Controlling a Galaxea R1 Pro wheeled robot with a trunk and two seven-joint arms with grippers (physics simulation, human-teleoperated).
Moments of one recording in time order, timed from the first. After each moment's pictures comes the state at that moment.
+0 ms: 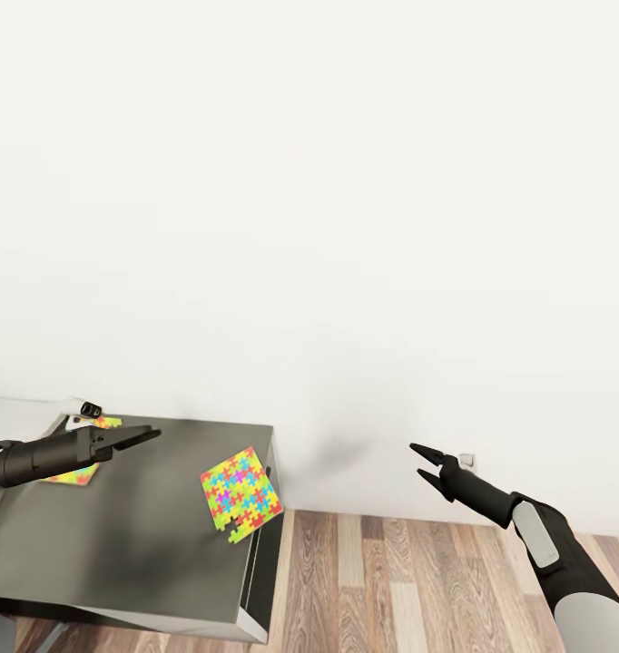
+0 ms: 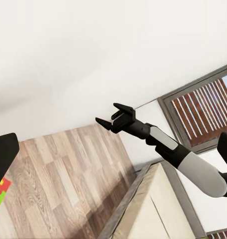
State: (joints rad) left arm -0.54 0.44 0.29 -1.23 0.20 1.03 -1.57; right arm -0.56 -0.18 -0.32 -0.75 -0.62 0.78 0.78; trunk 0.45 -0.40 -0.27
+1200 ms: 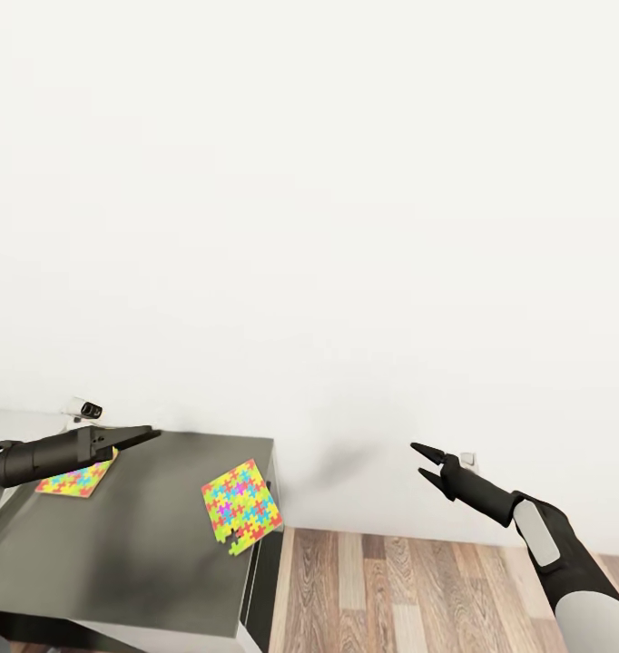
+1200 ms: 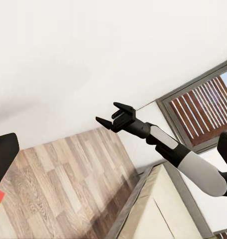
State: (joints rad) left arm -0.54 0.44 0.29 -1.23 0.20 1.03 -1.57; right arm -0.57 -0.18 -0.32 -0.75 -0.61 0.78 0.78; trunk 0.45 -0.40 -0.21
